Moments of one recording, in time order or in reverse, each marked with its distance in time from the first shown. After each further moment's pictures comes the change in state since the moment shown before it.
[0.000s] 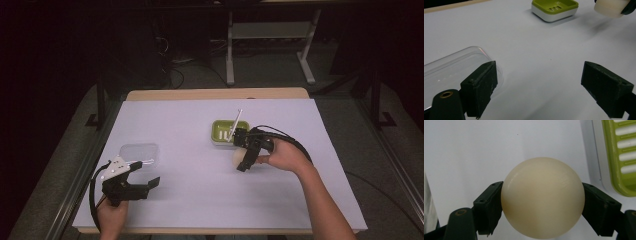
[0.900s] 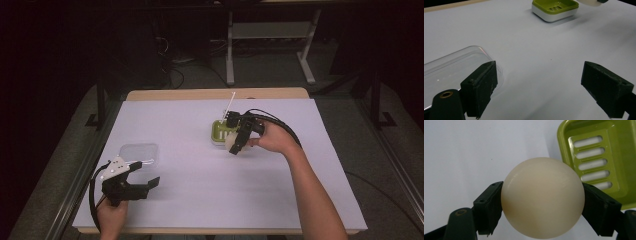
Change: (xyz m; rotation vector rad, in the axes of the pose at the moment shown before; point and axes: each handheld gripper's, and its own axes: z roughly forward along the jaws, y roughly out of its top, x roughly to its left) left arm 0.002 -0.001 0.000 0.003 -0.002 0.000; right arm -0.040 0.032 -0.006 -0.016 -0.004 0.041
